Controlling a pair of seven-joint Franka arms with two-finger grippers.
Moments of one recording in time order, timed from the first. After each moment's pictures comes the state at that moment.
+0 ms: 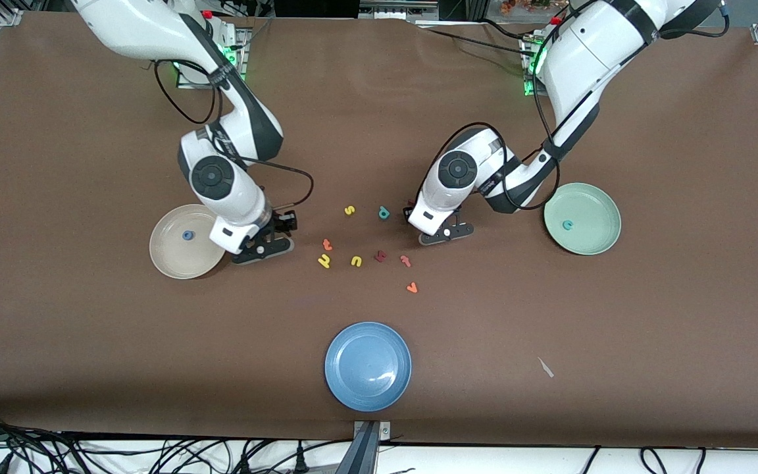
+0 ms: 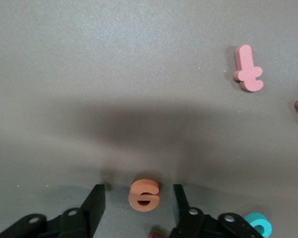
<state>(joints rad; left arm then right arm) -0.12 0.73 -0.57 -1.86 0.34 2.40 -1.10 0.27 0.52 0.21 -1.87 -0.08 2.37 0.25</state>
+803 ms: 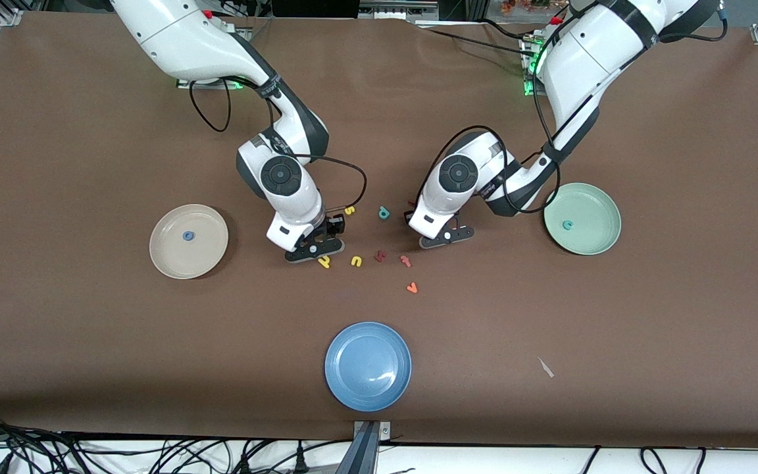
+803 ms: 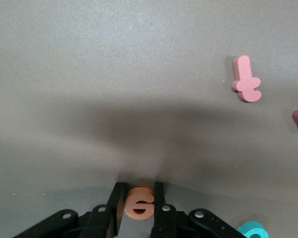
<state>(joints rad) -0.12 0.74 -0.57 -1.84 0.34 2.40 -1.10 0.40 0.66 0.22 -1.75 -0.17 2.44 0.44</state>
